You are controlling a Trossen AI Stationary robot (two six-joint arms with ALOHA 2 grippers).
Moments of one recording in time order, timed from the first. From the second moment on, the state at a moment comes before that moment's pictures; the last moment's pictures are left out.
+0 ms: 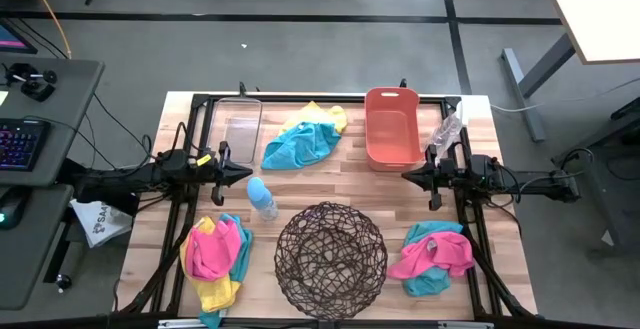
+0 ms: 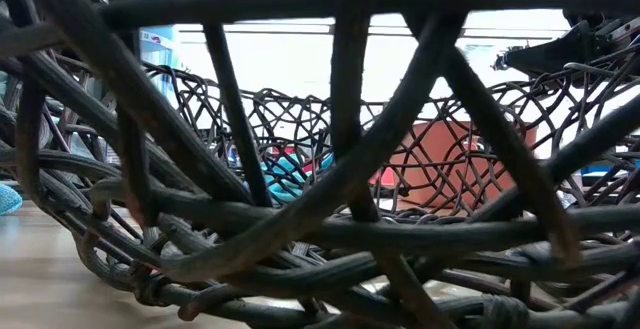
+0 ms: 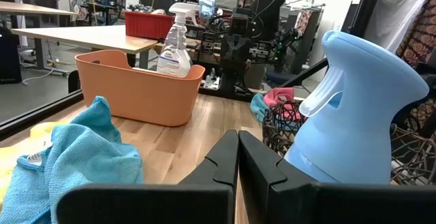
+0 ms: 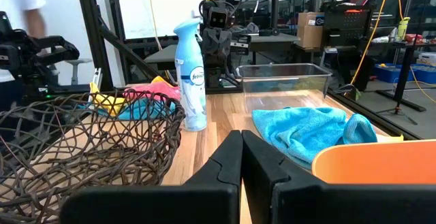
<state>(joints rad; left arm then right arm) 0.08 0.01 0.01 0.01 0.01 -0.15 -0.01 0.01 0.01 0.01 0.02 0.03</state>
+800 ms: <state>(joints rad) 0.08 0.02 0.01 0.18 -0.02 -0.19 -0.01 0.01 0.01 0.01 0.02 0.03</state>
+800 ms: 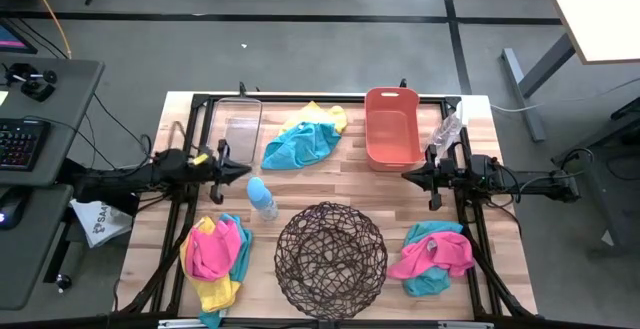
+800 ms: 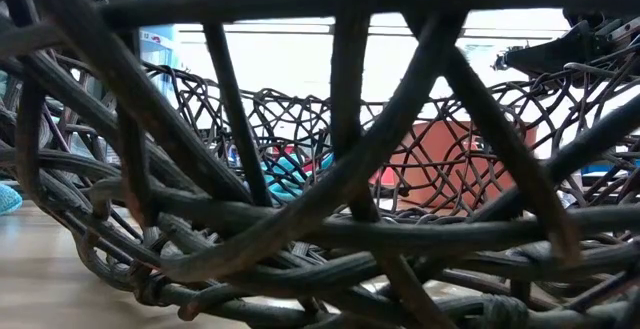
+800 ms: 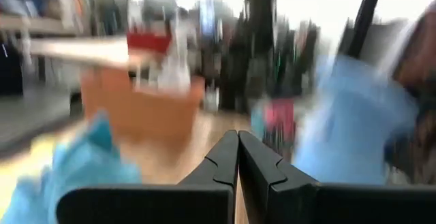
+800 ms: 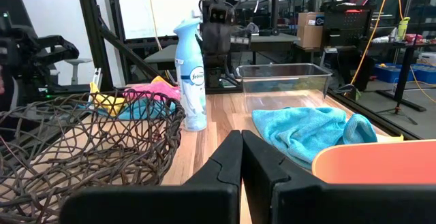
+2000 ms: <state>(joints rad) 0.37 1.71 1.36 -0.71 -0.01 -0.29 -0.01 0.01 0.01 0.01 0.02 0.03</state>
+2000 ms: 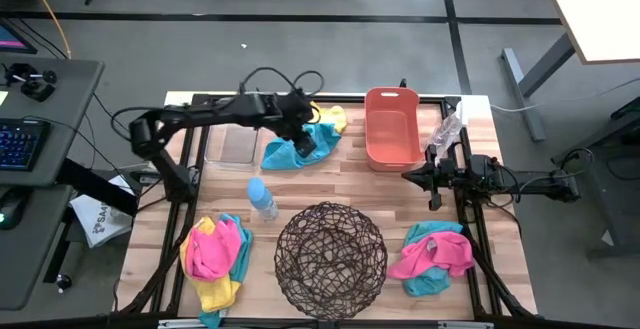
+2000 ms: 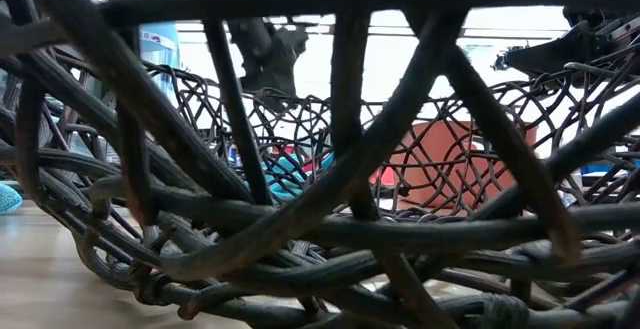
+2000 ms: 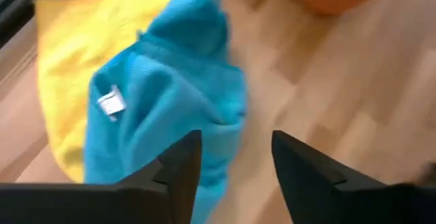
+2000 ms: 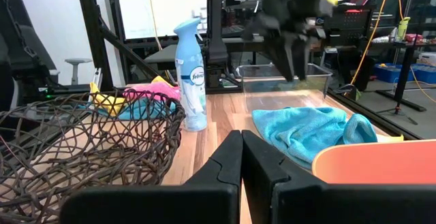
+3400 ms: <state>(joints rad) 0.40 1.88 1.29 -0.54 -0.14 0.01 -0.01 0.01 0.01 0.01 0.02 0.03</state>
